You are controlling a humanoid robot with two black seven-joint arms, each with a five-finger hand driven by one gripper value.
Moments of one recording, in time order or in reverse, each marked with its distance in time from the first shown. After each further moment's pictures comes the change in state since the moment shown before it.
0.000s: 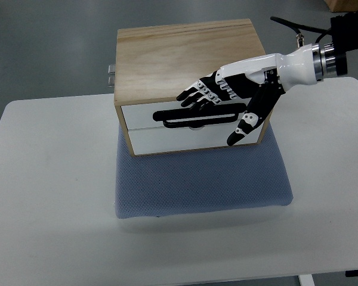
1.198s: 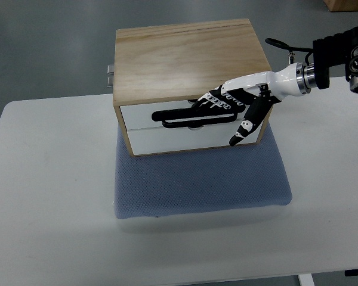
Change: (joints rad) left arm 0.000 0.000 0.000 0.000 0.000 0.000 0.000; right arm -0.135 0.094 -0.006 -0.214 -0.126 -0.058 0.004
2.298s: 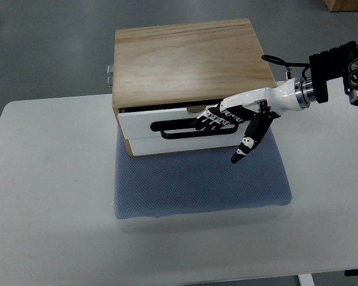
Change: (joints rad) left arm 0.000 0.000 0.000 0.000 0.000 0.000 0.000; right arm -0.022 -0.019 -0.007 0.080 -0.017 0.028 -0.001
